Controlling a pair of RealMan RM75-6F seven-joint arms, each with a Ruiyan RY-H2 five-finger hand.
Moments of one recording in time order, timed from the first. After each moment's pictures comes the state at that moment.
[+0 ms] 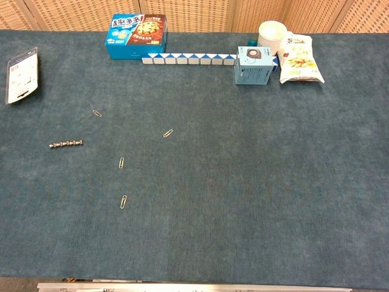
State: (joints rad) left arm -0.07 -0.98 -0.01 -1.84 1.31 1.40 0.20; right arm 0.15 -1.14 0.08 -1.60 -1.41 1.37 -0.15
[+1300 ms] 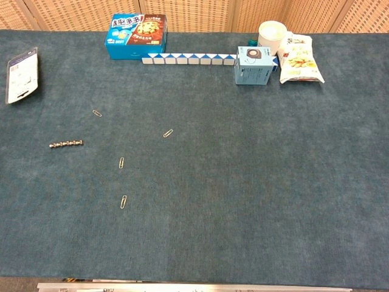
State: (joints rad) left arm -0.08 -1.00 -0.01 -1.84 1.30 1.37 0.25; right arm 0.13 -1.12 0.08 -1.61 -1.40 1.38 -0.12
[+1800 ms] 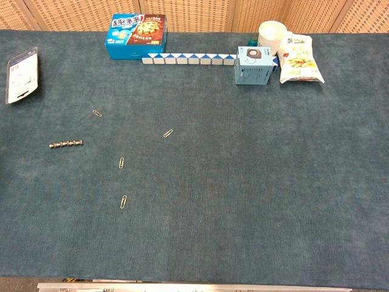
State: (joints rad) left arm -0.13 -1.04 0.00 -1.82 1.29 1.29 0.28; right arm 0.13 -1.12 0.10 -1.61 -1.38 1.39 -0.11
